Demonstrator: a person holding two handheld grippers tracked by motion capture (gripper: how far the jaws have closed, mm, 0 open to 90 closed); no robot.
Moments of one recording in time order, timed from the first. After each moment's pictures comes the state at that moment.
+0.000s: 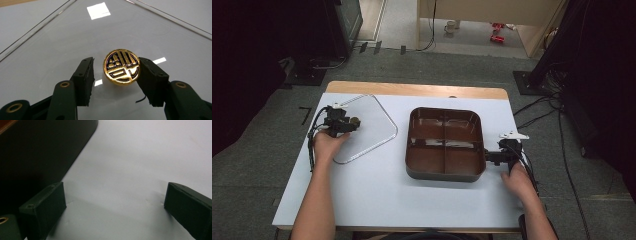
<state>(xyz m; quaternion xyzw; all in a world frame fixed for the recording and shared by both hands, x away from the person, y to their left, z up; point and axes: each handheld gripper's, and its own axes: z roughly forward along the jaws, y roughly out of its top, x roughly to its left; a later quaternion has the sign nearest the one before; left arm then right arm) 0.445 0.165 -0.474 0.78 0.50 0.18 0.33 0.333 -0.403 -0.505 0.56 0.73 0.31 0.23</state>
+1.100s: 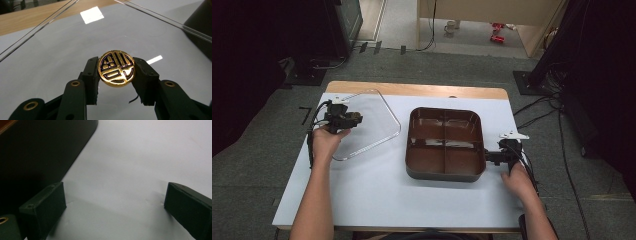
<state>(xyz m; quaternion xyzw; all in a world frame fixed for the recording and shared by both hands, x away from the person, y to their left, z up) 0.432 0.151 -0.431 0.79 0.47 0.18 0.36 0.333 -0.403 -0.505 0.56 0.73 0.31 0.23</state>
